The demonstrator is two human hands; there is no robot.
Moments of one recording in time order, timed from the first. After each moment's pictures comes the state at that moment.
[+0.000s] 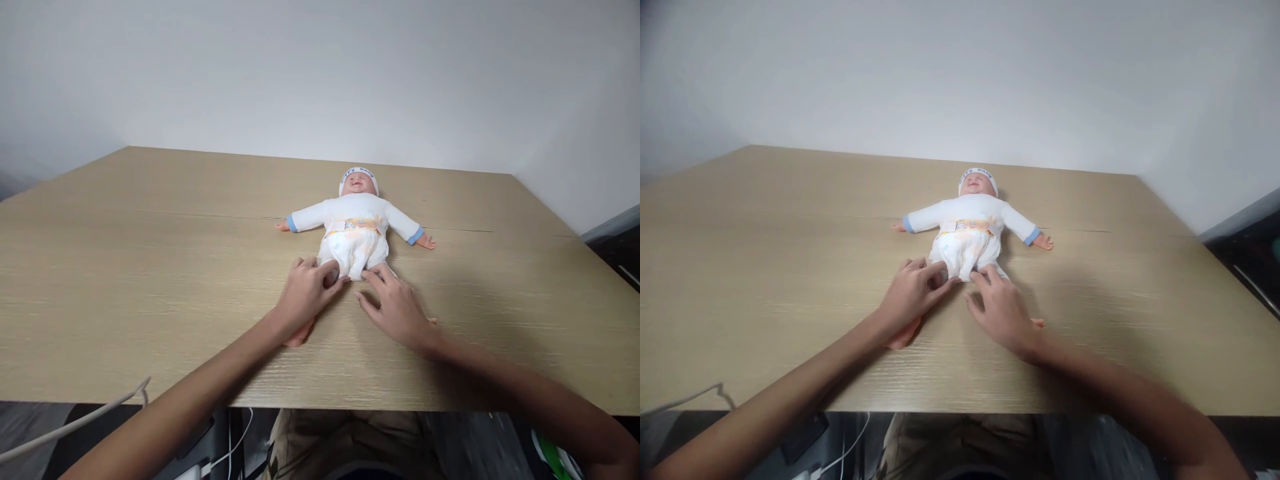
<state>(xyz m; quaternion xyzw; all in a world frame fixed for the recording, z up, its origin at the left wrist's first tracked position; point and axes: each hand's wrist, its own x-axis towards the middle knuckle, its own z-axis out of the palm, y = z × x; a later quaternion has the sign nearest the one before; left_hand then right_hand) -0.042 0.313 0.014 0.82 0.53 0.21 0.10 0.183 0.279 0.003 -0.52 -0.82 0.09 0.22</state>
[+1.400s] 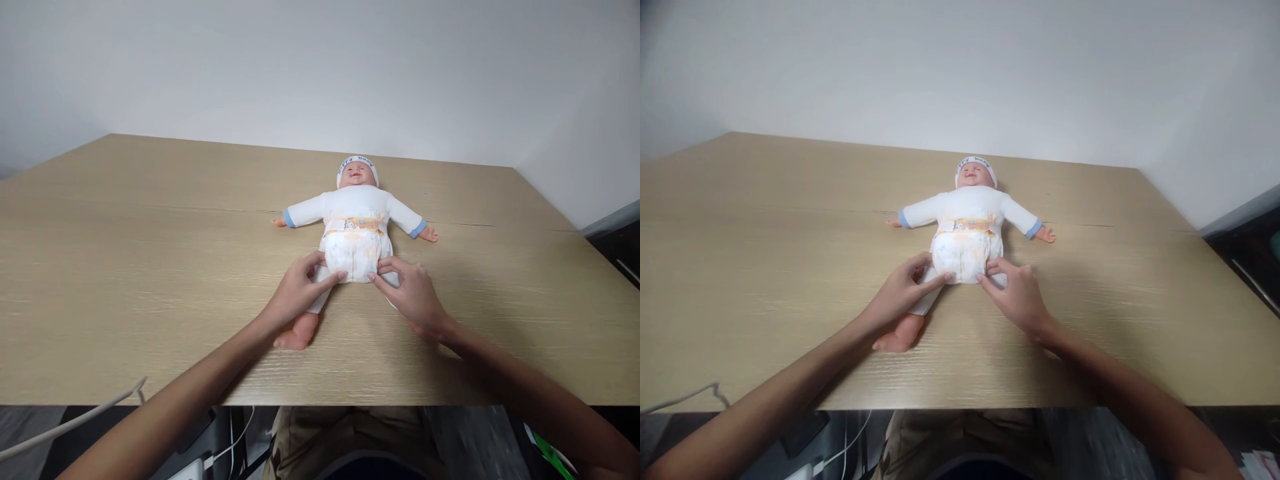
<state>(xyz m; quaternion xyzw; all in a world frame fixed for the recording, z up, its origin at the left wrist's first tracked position) -0.050 0.311 0.018 0.67 0.53 0.34 0.39 0.205 0.294 0.012 -0.57 -0.70 0.24 0.35</state>
